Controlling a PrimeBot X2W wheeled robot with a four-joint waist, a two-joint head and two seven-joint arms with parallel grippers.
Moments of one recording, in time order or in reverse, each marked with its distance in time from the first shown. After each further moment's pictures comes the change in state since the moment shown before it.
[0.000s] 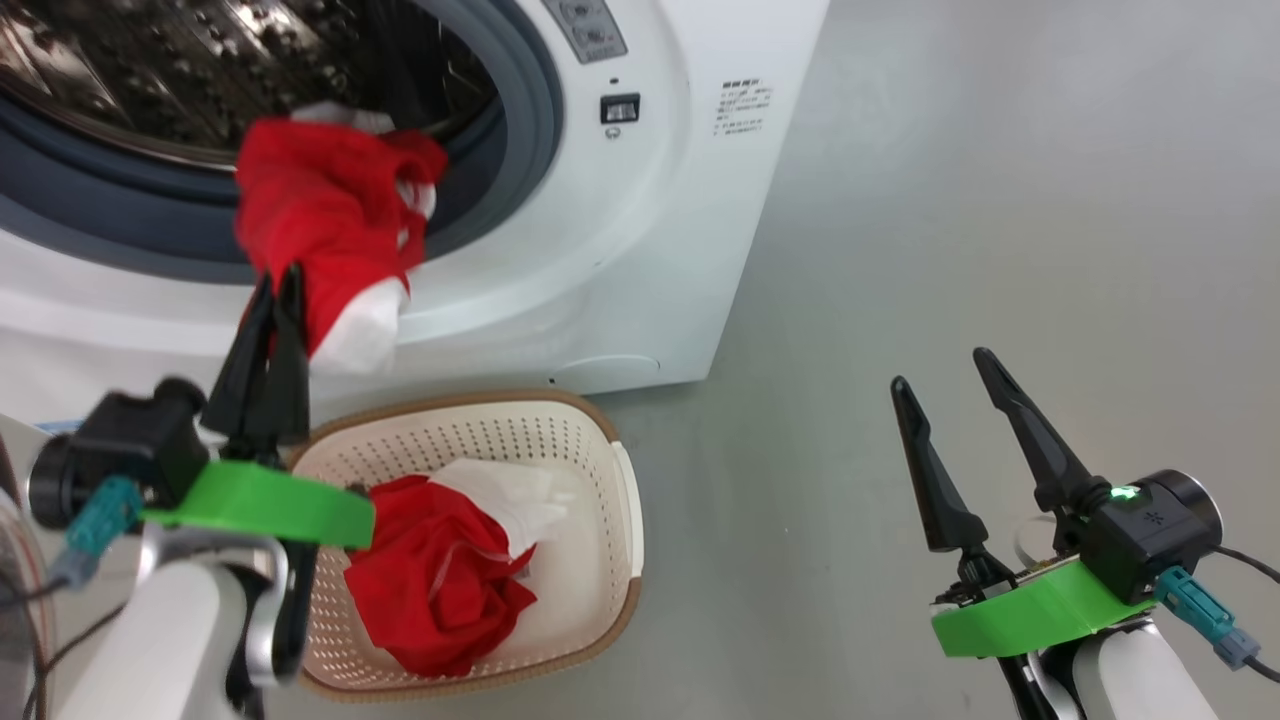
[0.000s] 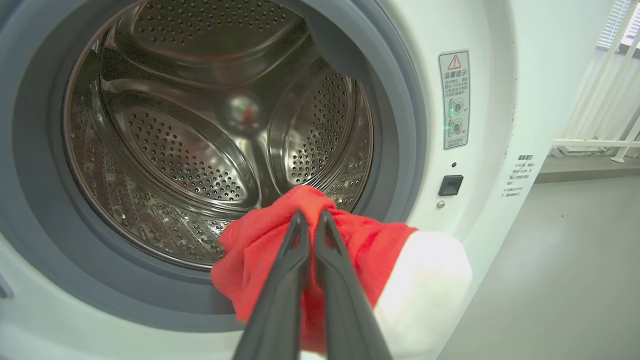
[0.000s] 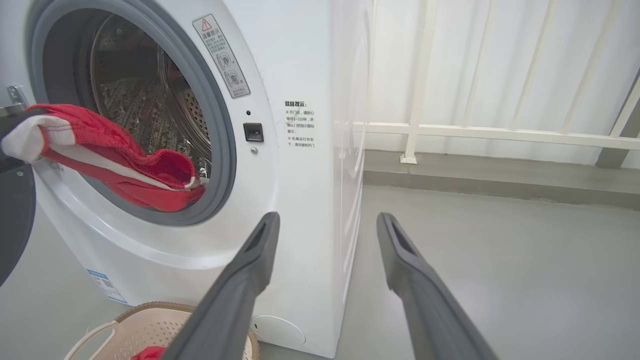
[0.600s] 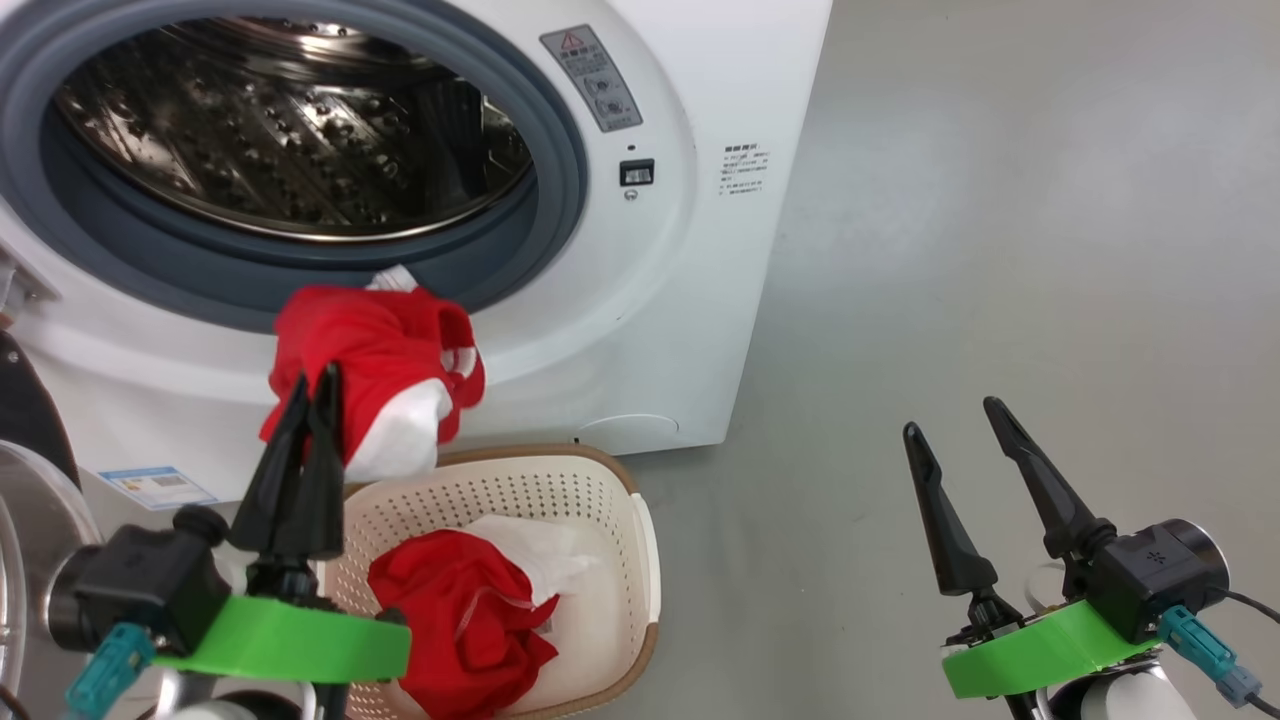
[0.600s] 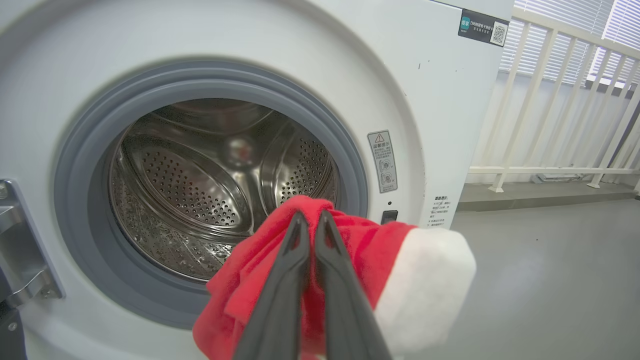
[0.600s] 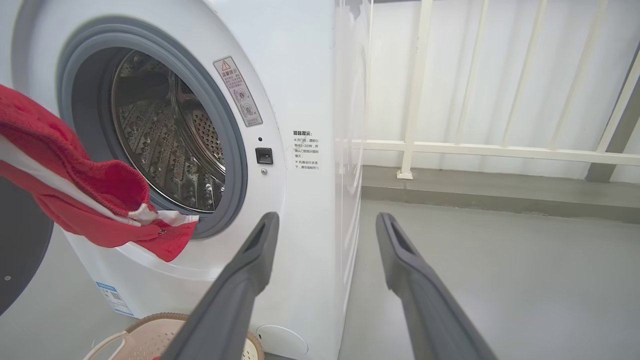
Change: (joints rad) left arm 0.249 0.038 -0.013 -0.347 0.011 0.115 0.072; right arm 0.074 0.001 -0.019 -0.001 -0.001 0.000 0.000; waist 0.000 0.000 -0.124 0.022
